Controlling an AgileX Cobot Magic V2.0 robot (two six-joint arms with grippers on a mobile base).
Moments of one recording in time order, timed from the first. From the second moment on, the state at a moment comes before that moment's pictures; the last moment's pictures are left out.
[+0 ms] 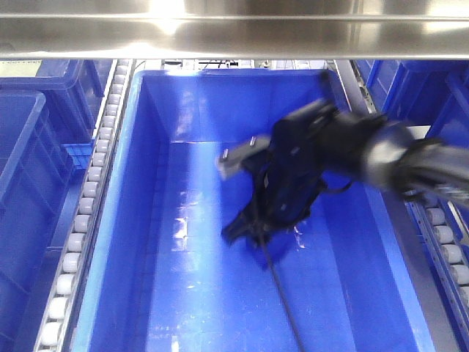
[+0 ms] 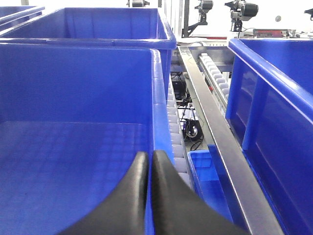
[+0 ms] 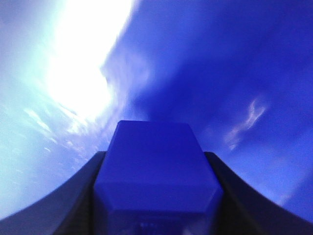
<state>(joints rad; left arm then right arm) 0.04 -0.01 0.03 0.01 0.10 -0.04 0.59 1.88 -1.40 0.00 0.97 -0.02</state>
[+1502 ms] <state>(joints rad) 0.04 -0.01 0.03 0.01 0.10 -0.04 0.58 1.33 -0.98 -0.08 0.45 0.06</state>
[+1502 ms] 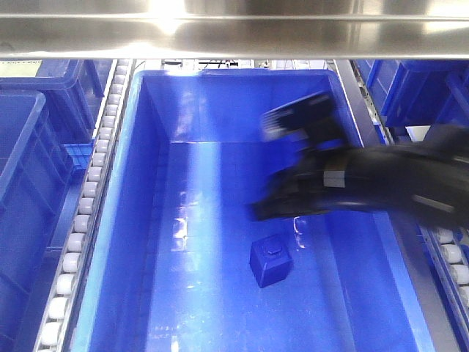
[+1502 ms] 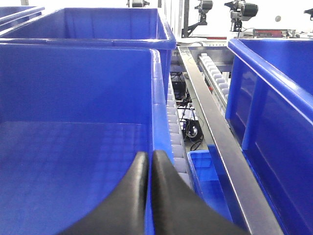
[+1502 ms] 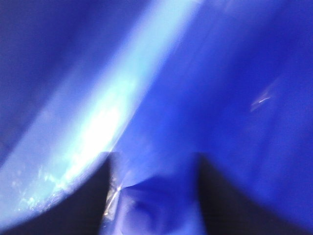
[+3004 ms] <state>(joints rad) 0.04 -0.01 0.03 0.01 0.10 -0.04 0.16 0.38 -0.35 -0.02 0.41 0.08</state>
